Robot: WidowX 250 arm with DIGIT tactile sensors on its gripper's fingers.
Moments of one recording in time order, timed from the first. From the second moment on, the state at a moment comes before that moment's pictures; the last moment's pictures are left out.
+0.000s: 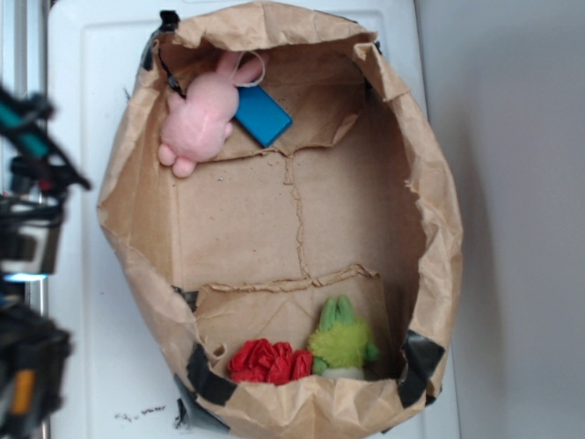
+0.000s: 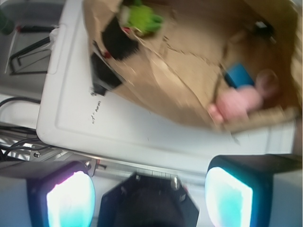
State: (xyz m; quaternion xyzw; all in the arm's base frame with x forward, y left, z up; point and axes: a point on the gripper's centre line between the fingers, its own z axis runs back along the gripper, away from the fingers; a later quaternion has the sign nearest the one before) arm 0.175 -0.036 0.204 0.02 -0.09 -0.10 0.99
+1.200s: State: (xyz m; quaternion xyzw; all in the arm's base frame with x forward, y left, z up) arm 0.290 -0.028 0.114 -0.04 -0.09 -0.29 0.95
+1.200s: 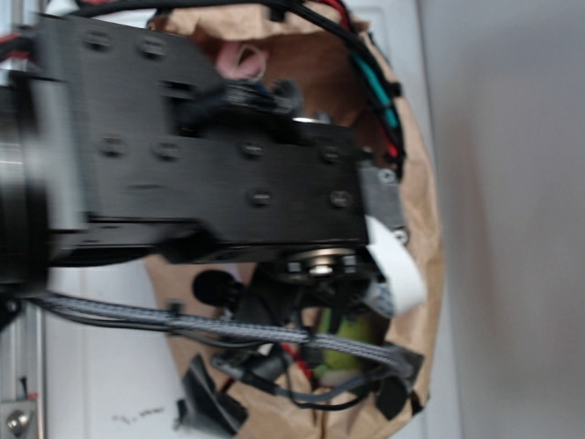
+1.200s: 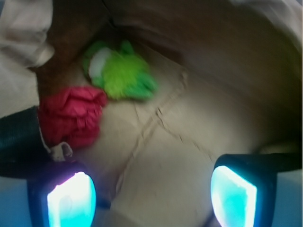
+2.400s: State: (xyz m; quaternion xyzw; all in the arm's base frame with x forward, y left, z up) arm 0.299 0.011 0.099 -0.09 -0.13 -0.28 0.95
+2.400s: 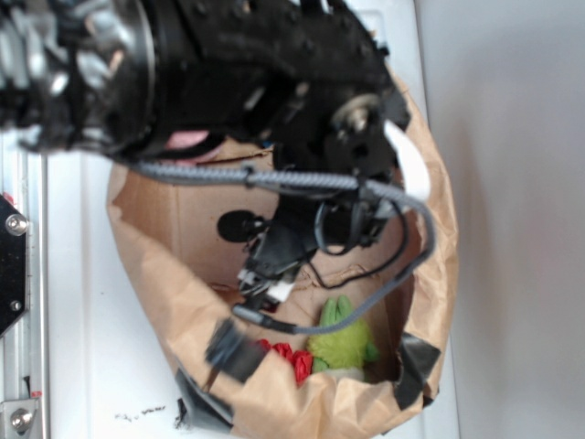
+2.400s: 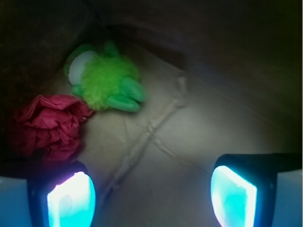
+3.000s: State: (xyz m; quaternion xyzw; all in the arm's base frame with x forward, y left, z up) arm 0.308 0.007 0.073 -0.03 -0.13 -0.32 0.94
